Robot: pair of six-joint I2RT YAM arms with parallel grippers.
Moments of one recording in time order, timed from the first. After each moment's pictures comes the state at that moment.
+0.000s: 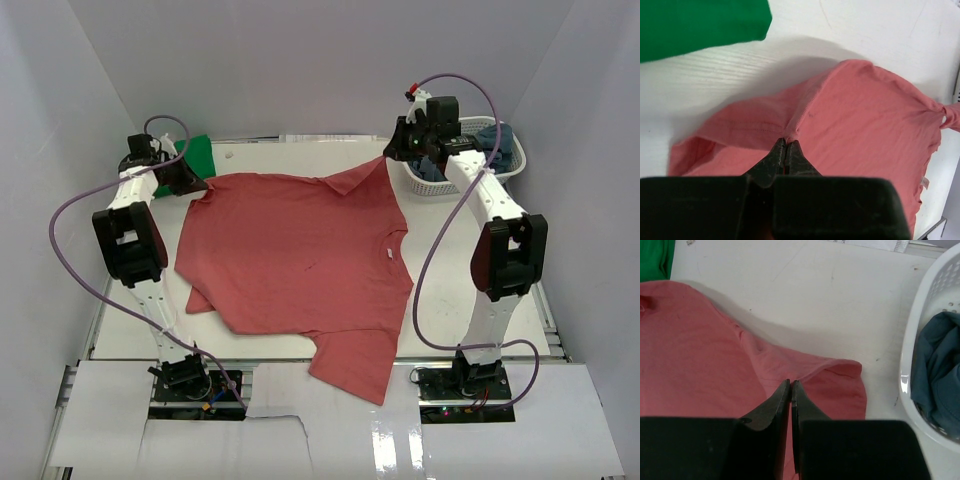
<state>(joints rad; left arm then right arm) 0.26 2.15 1.76 -0.51 0.59 -0.24 0.21 1.93 1.78 -0.40 -0.37 0.15</state>
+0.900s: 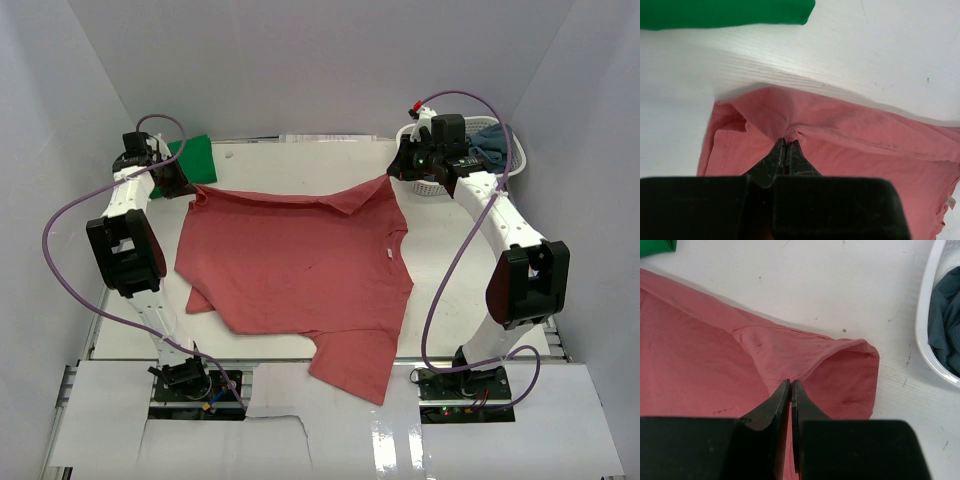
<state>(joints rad) 0.26 2.02 1.69 -0.59 0.39 -0.22 0.24 1.69 1.51 -0.40 -0.35 0.15</state>
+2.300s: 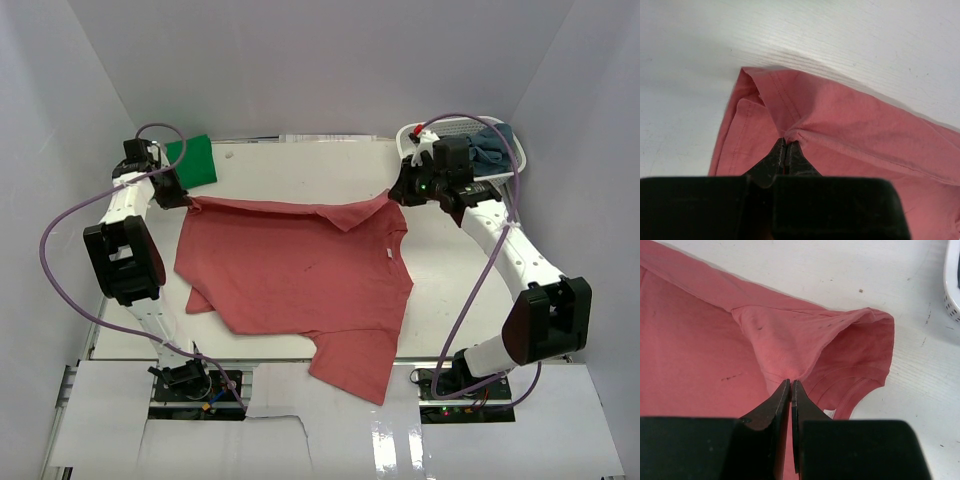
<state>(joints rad) 0.26 1.93 1.59 -0.63 0.26 -0.21 0.28 1.46 1.28 -0.41 -0.32 0.15</state>
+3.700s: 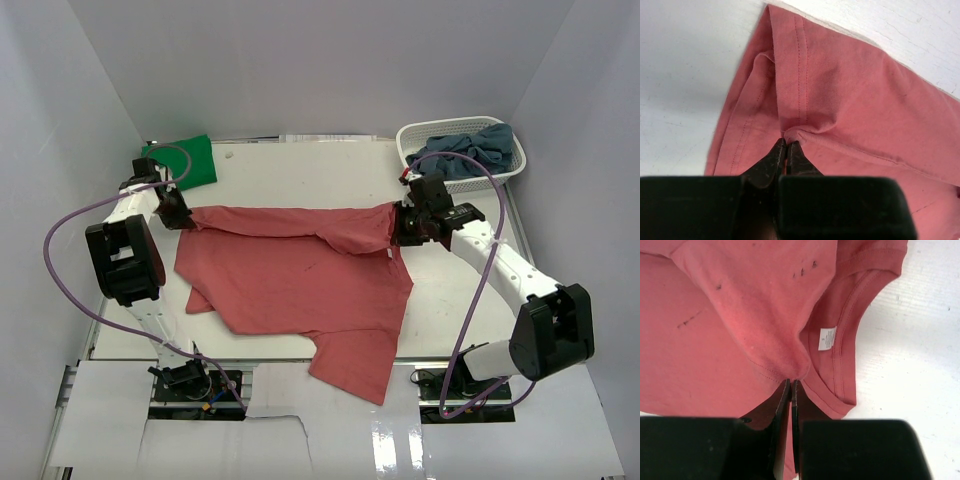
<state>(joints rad) 0.26 1.93 1.43 -0.63 0.22 -0.23 0.42 1.38 1.08 -0.60 -0.10 0.28</state>
